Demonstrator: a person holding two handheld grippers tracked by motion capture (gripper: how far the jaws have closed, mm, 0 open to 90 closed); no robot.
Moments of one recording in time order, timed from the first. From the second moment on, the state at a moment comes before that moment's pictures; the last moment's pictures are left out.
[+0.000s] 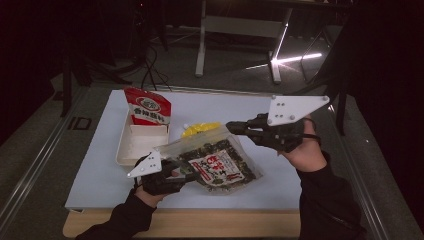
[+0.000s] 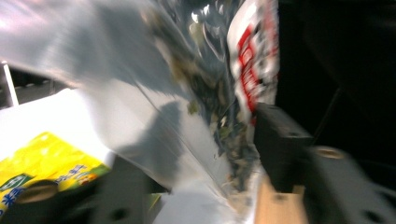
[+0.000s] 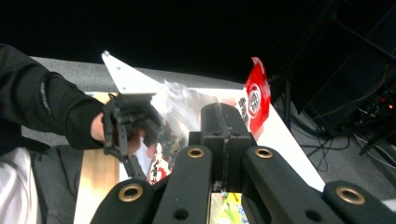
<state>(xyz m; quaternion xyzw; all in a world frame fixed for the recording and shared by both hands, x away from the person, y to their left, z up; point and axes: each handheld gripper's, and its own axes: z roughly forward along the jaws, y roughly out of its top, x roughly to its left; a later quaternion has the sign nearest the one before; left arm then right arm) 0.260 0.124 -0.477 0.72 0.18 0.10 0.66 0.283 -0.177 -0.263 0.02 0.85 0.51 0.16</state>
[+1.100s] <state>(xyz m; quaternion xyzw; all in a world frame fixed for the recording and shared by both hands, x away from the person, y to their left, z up) 0.262 0.135 -0.437 0.78 0.20 0.13 0.58 0.322 -0.228 -0.324 0.19 0.81 0.52 0.18</state>
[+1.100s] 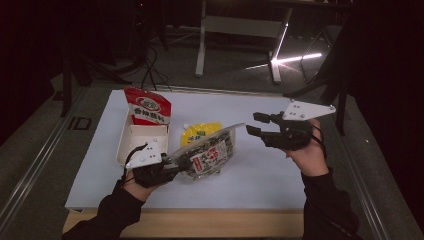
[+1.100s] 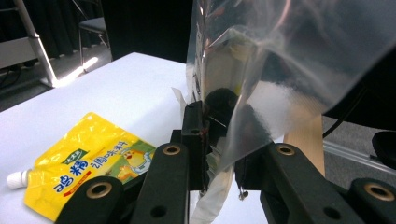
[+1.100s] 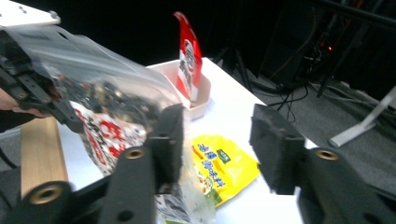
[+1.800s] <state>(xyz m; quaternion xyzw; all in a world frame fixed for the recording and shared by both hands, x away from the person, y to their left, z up) 0.264 0.155 -0.433 0.77 0.23 0.14 0.57 0.328 -0.248 -0.390 0.26 0.80 0.52 0.14</state>
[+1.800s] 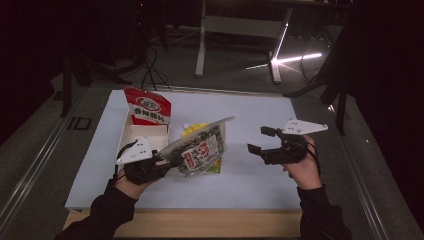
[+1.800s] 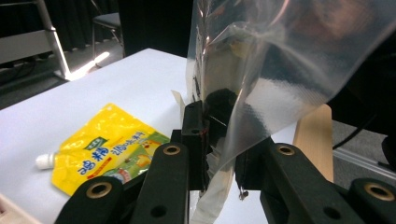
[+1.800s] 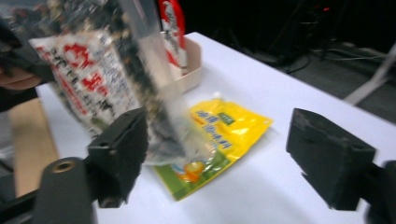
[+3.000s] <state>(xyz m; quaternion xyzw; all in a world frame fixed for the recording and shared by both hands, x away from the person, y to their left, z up) 0.260 0.237 -0.374 0.76 0.26 0.19 0.57 0.309 -0.275 -0.441 0.27 0.78 0.55 0.12</state>
